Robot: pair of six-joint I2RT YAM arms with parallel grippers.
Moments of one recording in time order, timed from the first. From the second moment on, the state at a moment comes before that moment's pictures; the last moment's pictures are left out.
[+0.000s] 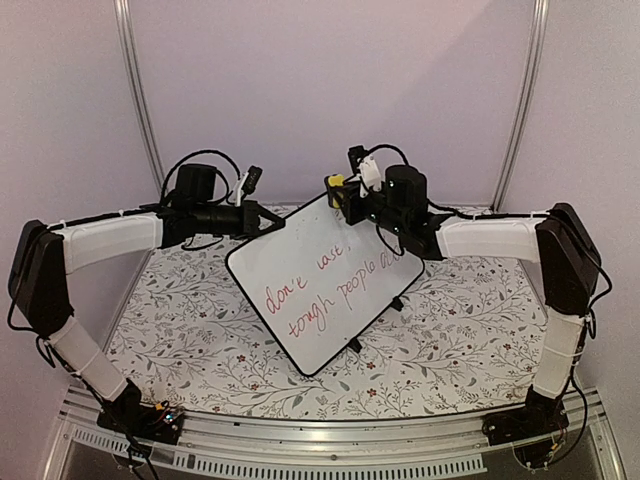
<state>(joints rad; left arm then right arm) -0.45 1.60 1.13 0.00 0.65 -0.42 0.72 1.91 1.35 0.48 0.05 0.07</state>
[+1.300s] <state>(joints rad) -0.45 1.60 1.13 0.00 0.65 -0.42 0.72 1.96 1.42 0.47 0.07 0.09</state>
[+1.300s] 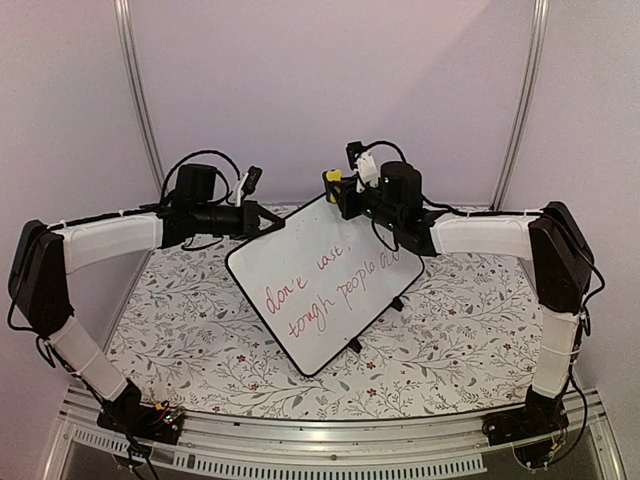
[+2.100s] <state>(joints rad) -0.45 1.60 1.13 -0.01 0.64 -0.43 0.72 1.86 1.14 0.57 0.13 0.09</state>
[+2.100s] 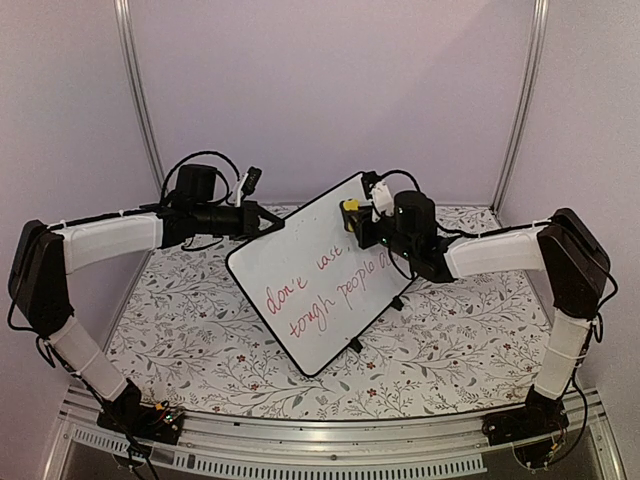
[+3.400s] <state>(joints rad) -0.45 1.59 1.13 0.00 0.64 -0.44 0.69 1.88 1.22 0.50 0.13 0.10</state>
